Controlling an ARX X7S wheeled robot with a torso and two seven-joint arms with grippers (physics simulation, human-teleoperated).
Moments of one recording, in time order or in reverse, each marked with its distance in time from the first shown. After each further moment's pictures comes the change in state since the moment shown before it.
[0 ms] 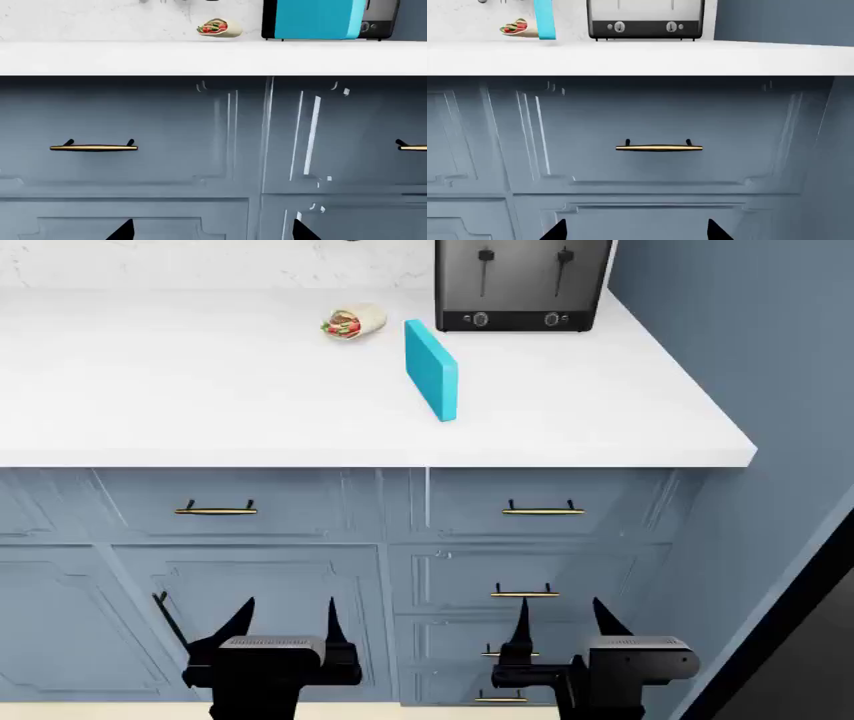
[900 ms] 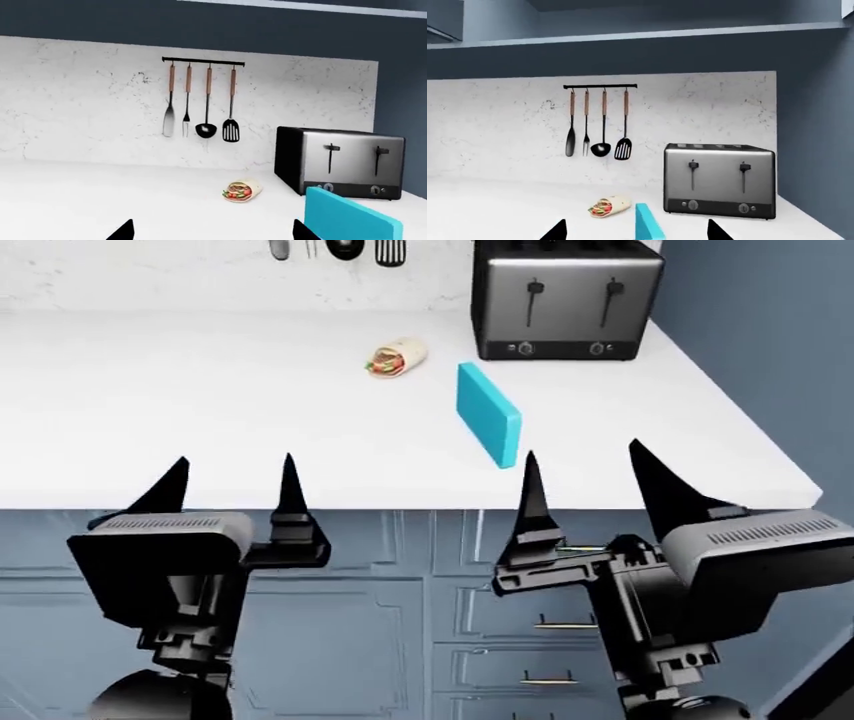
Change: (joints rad) left arm -0.211 -0.115 0.014 0.650 -0.207 -0.528 -0.127; right arm 0.212 0.138 -0.081 -0.853 0.216 0.658 0.086
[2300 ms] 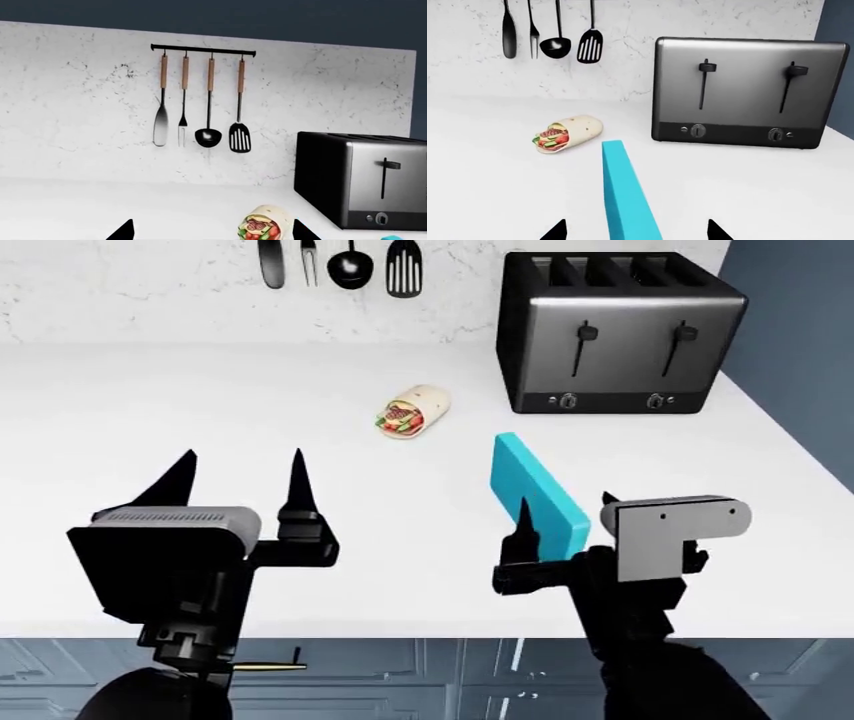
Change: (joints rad) left arm -0.027 -0.055 0.045 0.062 -0.075 -0.074 -0.074; right arm 0.118 0.043 -0.010 0.198 0.093 0.298 0.118
